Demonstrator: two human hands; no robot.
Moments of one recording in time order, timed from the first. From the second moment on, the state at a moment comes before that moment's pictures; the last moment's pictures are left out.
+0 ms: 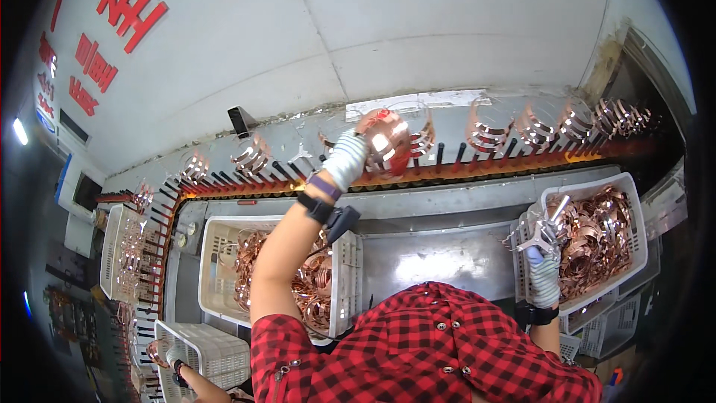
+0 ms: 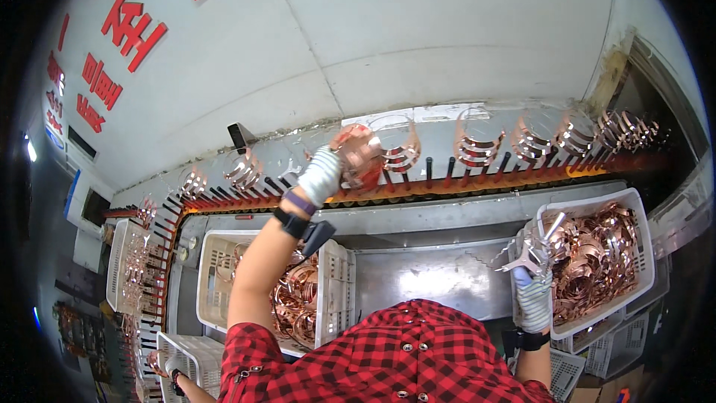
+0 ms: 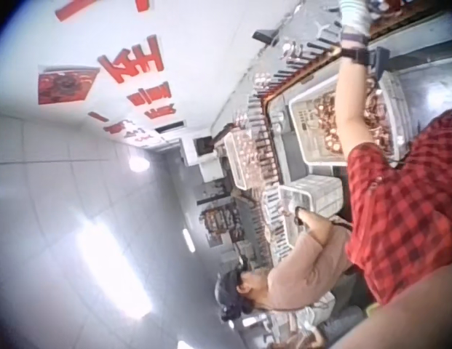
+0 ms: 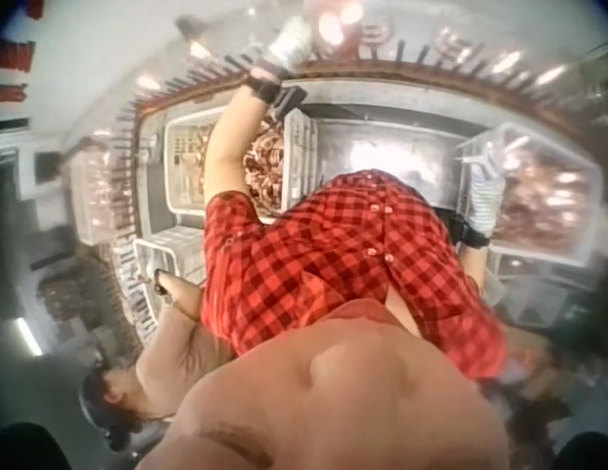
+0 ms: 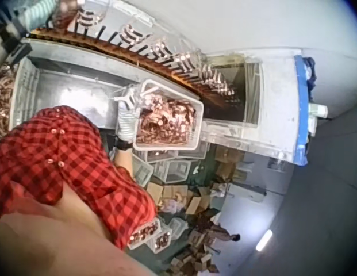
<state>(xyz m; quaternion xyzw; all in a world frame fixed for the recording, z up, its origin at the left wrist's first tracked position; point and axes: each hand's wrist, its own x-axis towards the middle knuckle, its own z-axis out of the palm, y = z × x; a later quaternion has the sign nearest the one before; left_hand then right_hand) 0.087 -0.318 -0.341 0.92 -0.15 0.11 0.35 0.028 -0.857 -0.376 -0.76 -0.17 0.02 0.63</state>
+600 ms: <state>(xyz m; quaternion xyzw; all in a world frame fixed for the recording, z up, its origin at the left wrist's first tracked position) 0.181 -0.598 -0.262 0.77 0.09 -0.06 0.63 -0.013 -0.938 -0.402 -0.81 -0.10 -0.09 0.58</state>
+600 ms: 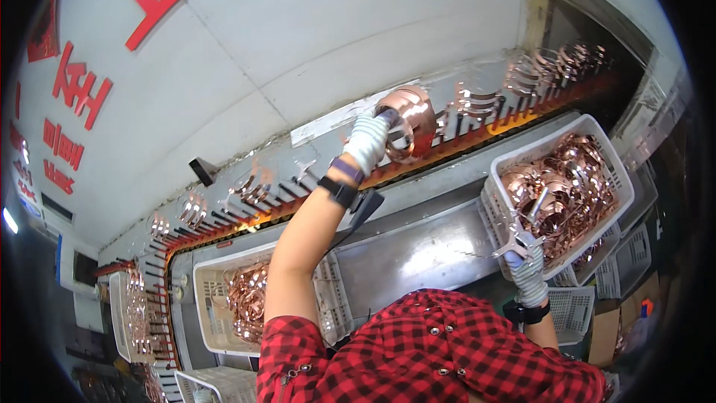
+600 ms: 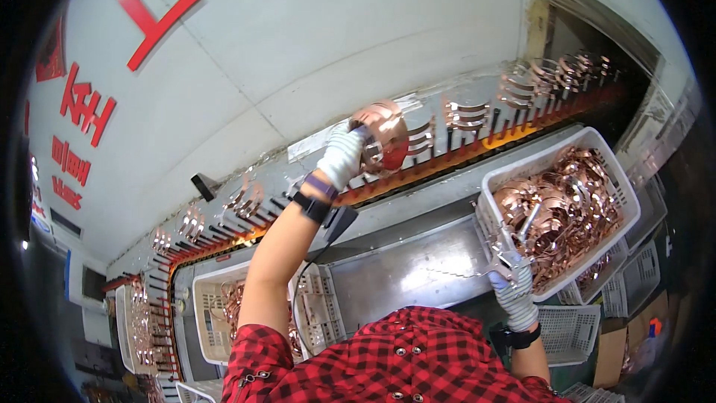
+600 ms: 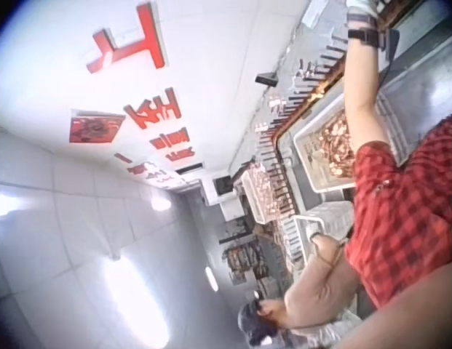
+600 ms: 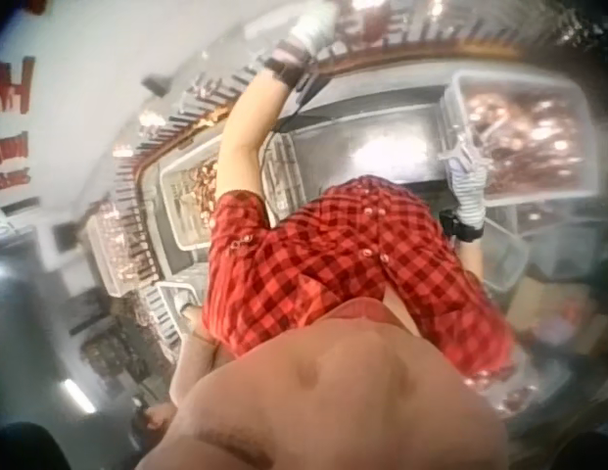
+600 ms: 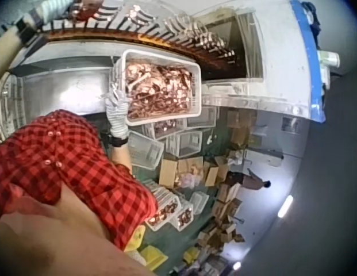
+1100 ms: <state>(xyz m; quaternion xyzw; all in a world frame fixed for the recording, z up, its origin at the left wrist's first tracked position) 0.241 -0.674 -0.254 0.87 -0.06 0.10 0.49 -0.043 -0.990 -0.405 -0.81 0.00 -0.14 0.57</state>
